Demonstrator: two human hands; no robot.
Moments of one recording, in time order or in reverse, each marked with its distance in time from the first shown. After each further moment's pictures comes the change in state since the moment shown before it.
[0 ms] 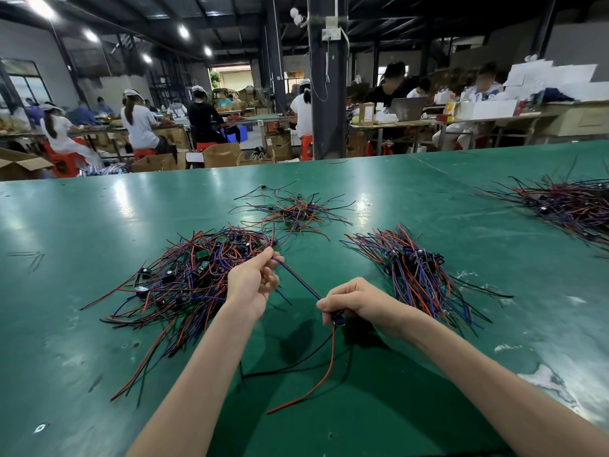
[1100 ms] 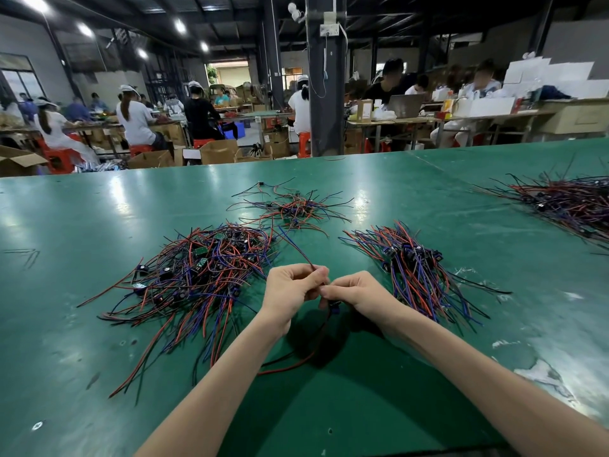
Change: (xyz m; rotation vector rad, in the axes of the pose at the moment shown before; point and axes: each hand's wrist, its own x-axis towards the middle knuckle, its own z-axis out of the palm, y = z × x) left_hand -0.022 -0.043 0.018 0.444 -0.322 0.225; right_hand 0.001 0.004 0.005 0.036 0.206 -0.030
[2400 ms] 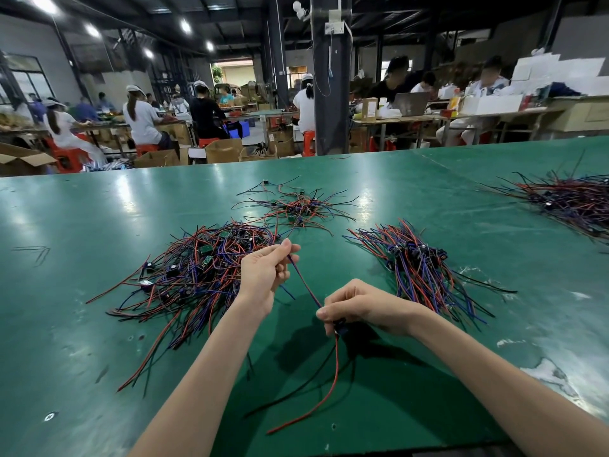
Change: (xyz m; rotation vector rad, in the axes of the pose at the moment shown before) left_hand 0.013 0.023 -0.030 -0.220 0.189 -0.050; right_hand -0.009 -0.008 -0.004 -0.059 -0.430 0.030
